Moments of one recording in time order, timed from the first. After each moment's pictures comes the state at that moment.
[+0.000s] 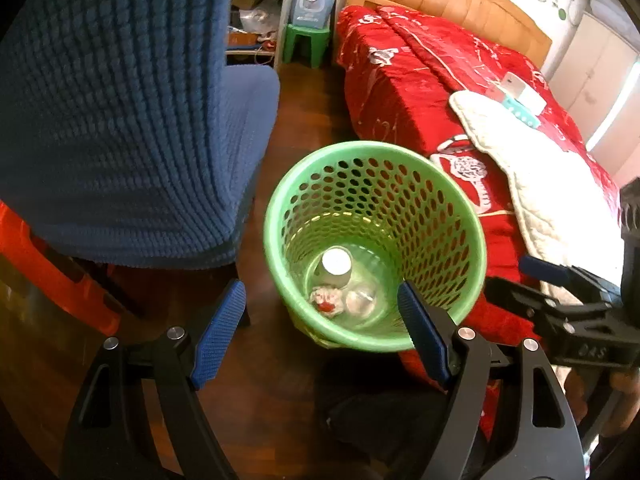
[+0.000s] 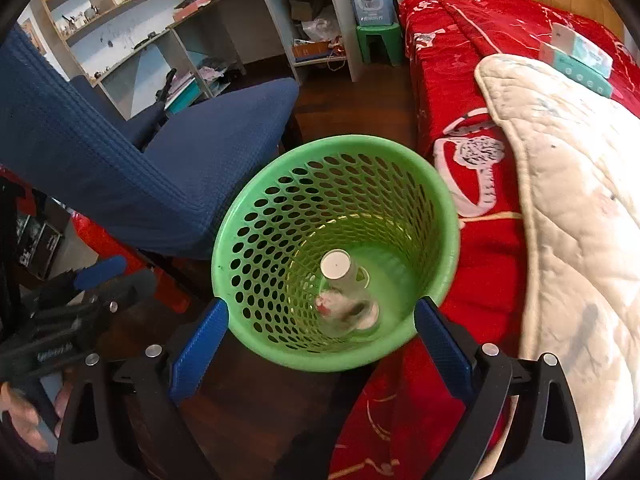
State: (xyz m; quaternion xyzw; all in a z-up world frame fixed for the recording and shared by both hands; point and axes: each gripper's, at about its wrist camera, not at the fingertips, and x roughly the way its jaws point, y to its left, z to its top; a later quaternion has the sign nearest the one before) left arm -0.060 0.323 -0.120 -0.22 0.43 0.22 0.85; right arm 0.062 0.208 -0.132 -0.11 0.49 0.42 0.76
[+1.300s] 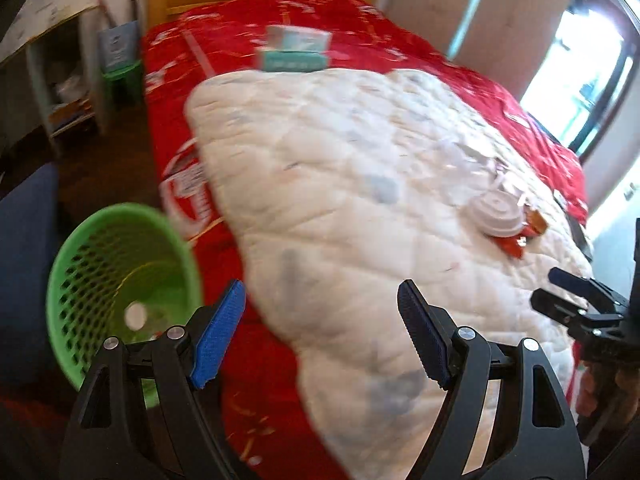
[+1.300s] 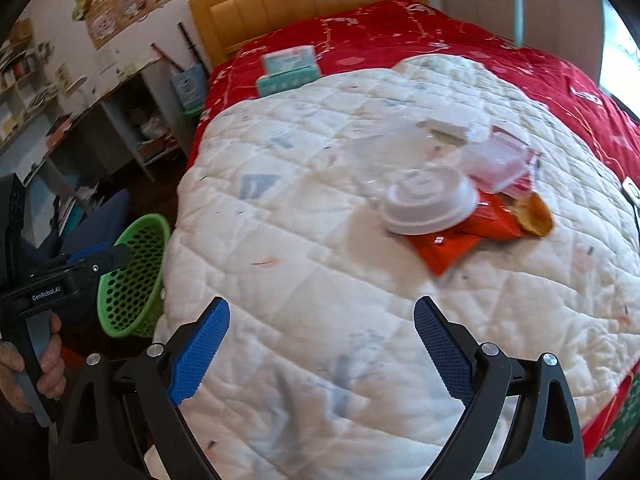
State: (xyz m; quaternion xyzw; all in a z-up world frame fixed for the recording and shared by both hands) left arm 0.084 0.091 -0.069 -0.10 0.44 -0.04 0.89; right arm 0.072 -0.128 -0.071 0.02 0.45 0.17 0.88
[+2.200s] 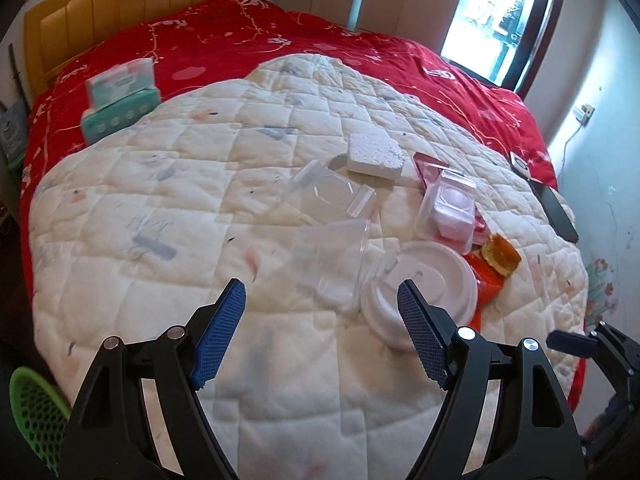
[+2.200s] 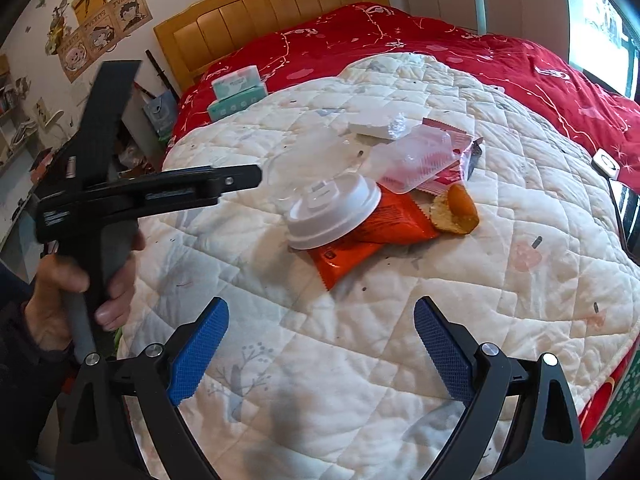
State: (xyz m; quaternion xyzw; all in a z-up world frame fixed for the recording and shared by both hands) left arm 0.237 -0.066 -0.079 0.00 0.44 -0.18 0.88; right arm 0.091 -0.201 -0.077 0.06 0.44 0.14 0.89
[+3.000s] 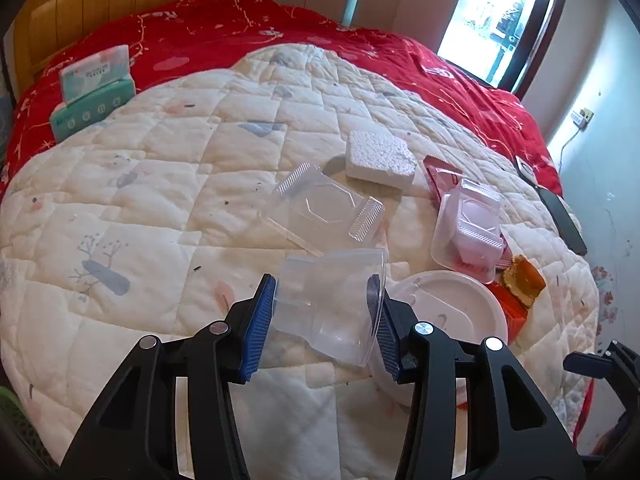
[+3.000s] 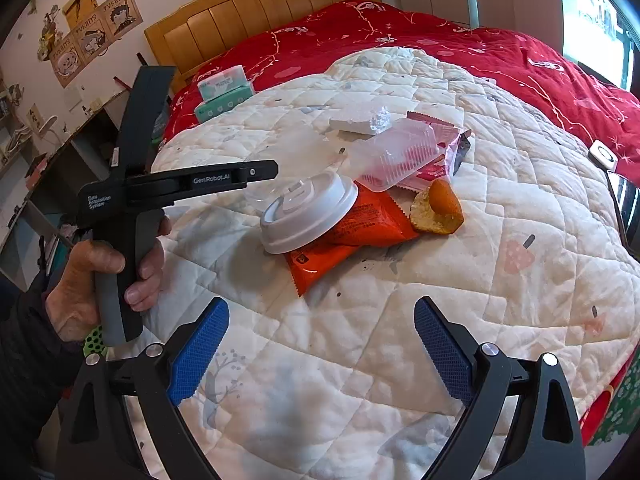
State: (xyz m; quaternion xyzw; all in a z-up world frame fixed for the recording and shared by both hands) left arm 0.272 -0.082 -0.106 -0.02 0.44 -0.19 0.88; right arm 0.101 -0.216 -0.085 0.07 0.44 0.13 0.88
